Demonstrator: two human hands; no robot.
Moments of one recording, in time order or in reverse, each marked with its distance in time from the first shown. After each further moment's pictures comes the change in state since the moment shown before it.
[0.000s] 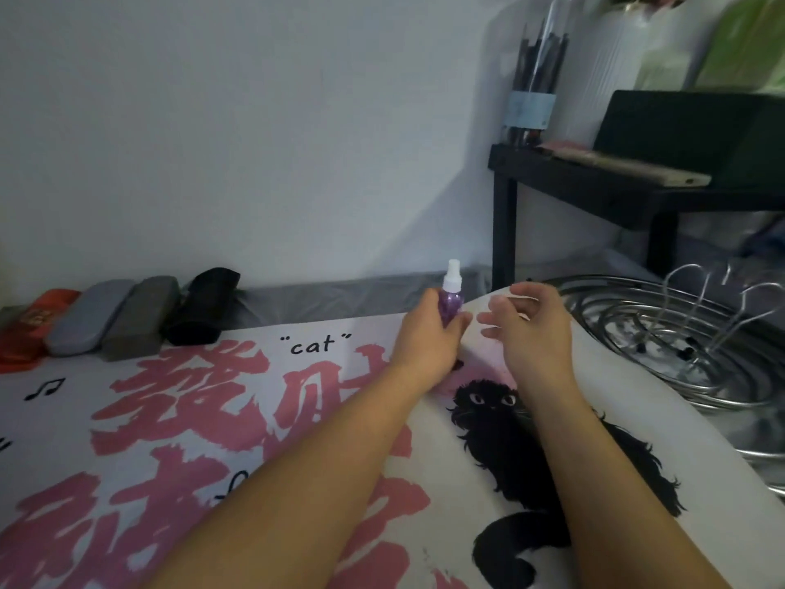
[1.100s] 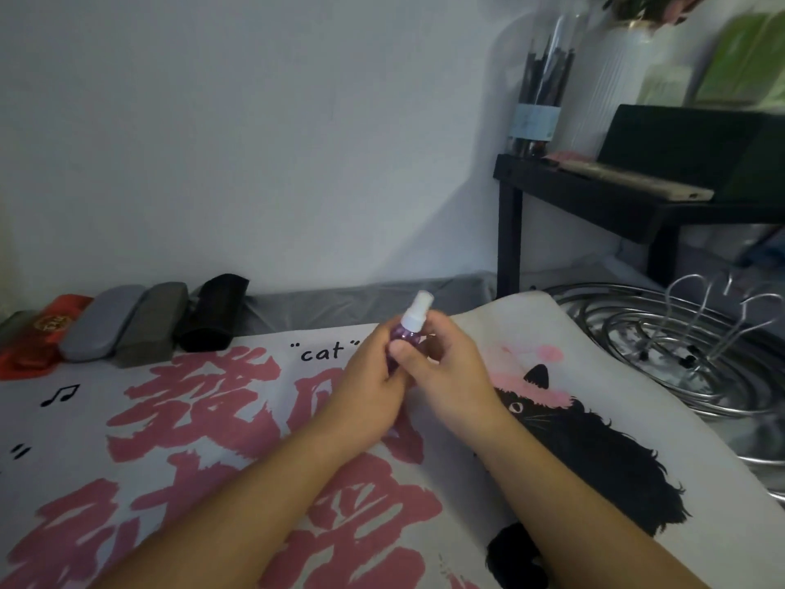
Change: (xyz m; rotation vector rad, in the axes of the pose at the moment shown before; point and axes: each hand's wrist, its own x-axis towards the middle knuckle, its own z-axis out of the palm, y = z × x) left_hand -0.064 -0.022 -0.079 -0.114 -0.070 0.171; right_hand -0.055 0.004 0.055 0.005 -0.521 -0.175
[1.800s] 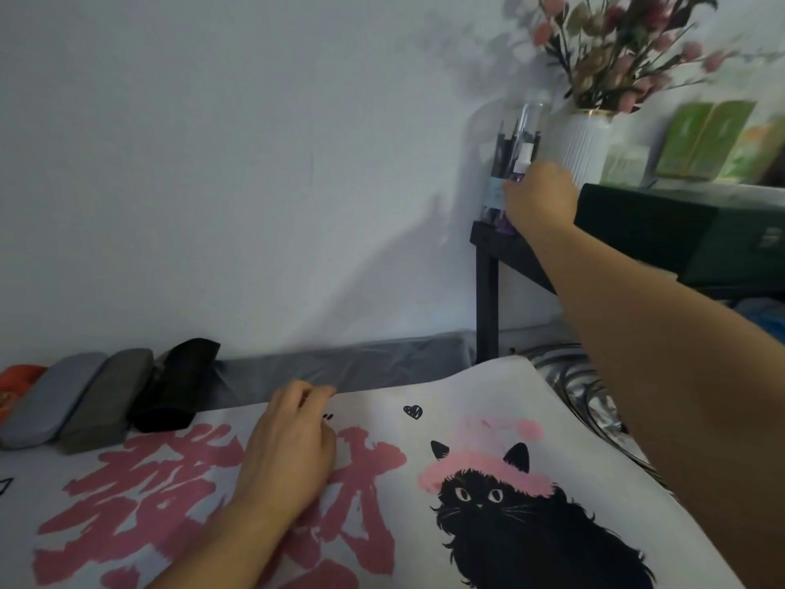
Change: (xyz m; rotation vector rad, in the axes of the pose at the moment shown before) left_hand 0.027 -0.035 -0.040 0.850 0.201 -0.001; right_hand 0.272 -0.100 -0.170 -0.917 0.641 0.021
